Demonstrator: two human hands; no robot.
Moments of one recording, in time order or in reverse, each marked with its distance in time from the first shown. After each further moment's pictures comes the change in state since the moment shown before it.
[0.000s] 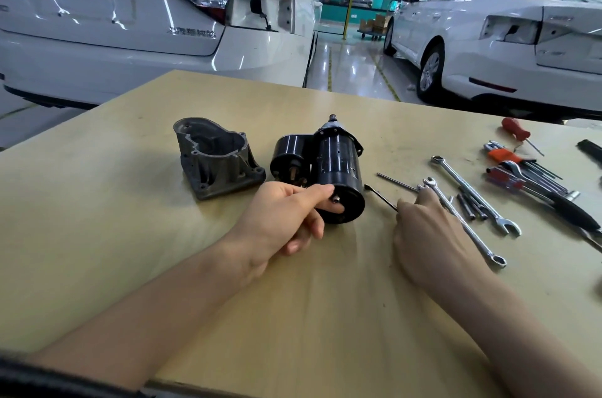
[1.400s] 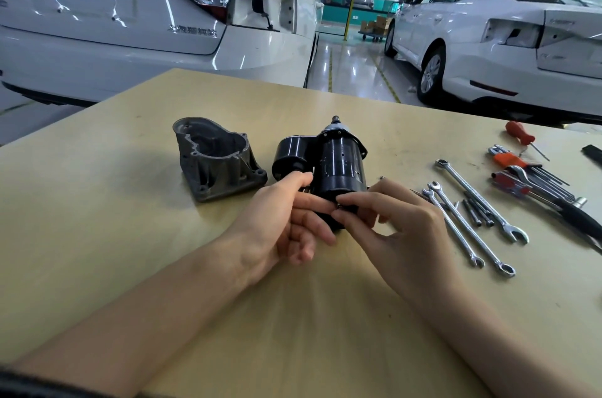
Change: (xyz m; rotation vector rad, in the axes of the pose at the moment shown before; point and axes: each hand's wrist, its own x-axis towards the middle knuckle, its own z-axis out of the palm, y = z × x) left_hand 0.006 0.003 -0.003 -0.200 -0.054 -0.176; right_hand 0.005 -0.019 0.023 0.647 0.576 -0.559
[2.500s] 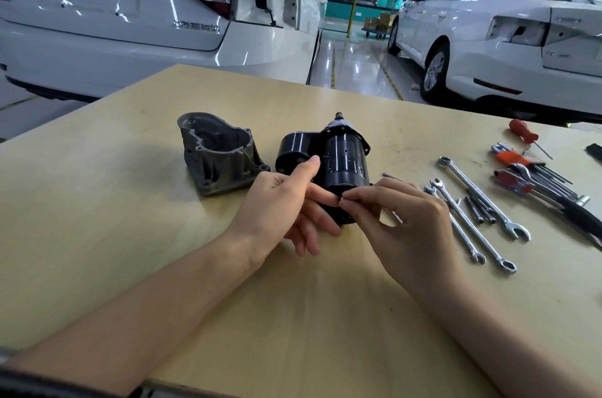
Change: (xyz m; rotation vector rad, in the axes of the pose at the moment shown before) left_hand -0.003 0.001 -0.001 0.149 0.077 0.236; right_hand 0.003 -0.002 -0.001 -0.027 0.020 -0.015
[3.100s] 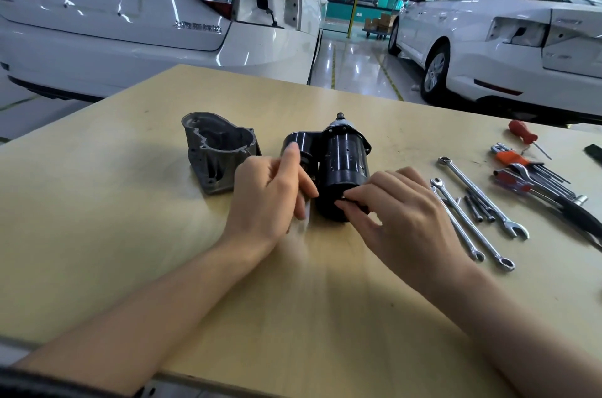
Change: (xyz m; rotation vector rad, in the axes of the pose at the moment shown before) left_hand 0.005 -0.007 -0.004 0.172 0.333 0.385; right_hand 0.009 0.009 -0.002 -0.330 -0.021 -0.399
